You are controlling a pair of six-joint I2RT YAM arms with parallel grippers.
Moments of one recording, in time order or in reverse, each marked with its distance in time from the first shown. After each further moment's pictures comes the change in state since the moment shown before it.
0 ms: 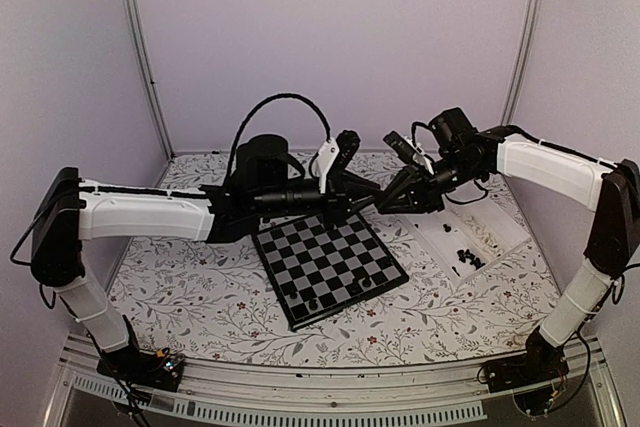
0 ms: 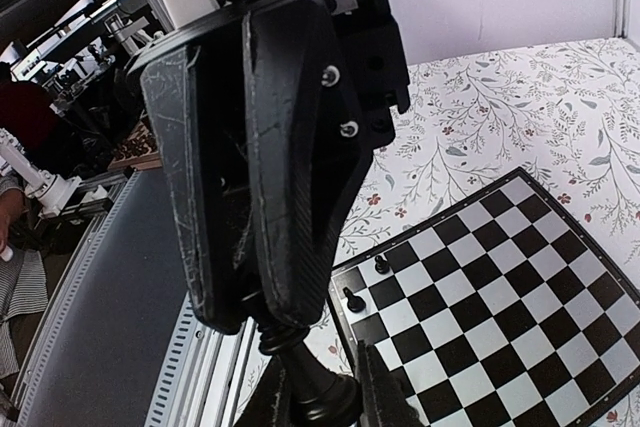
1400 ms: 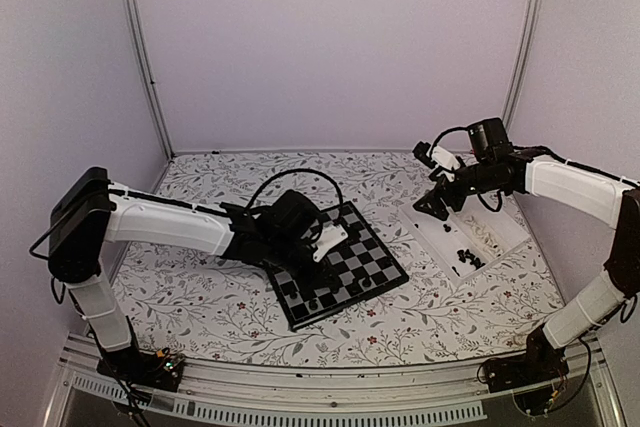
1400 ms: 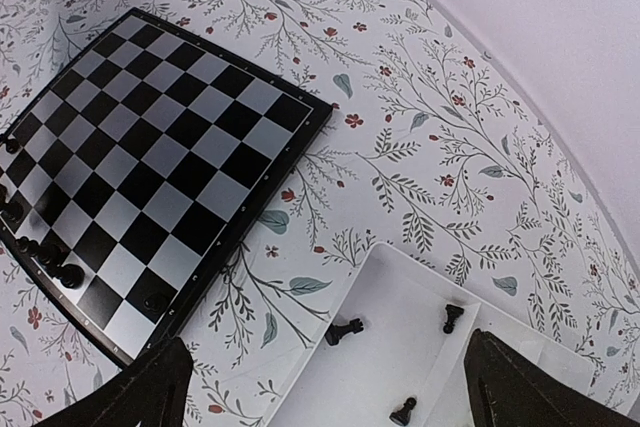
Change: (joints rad) left arm -0.035 0.098 -0.048 -0.667 -0.142 0.028; right arm -0.150 -0.165 -0.263 0.308 0.804 0.053
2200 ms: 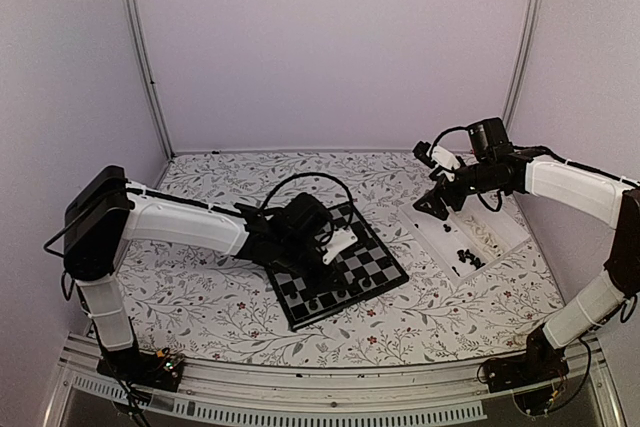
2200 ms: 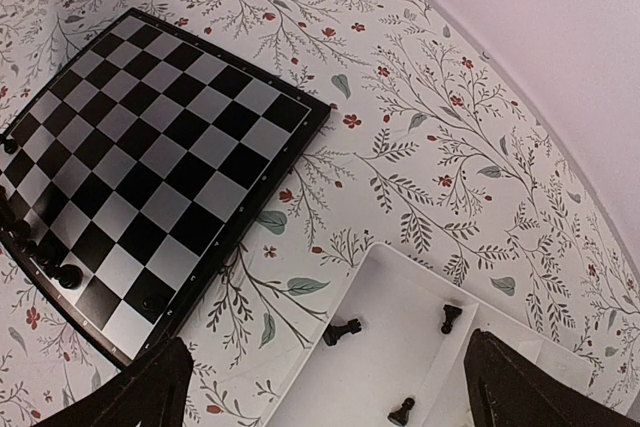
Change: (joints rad) left arm -0.014 0.085 0.072 -0.021 0.024 0.001; right arm 0.000 0.000 0.000 0.006 0.008 -0.001
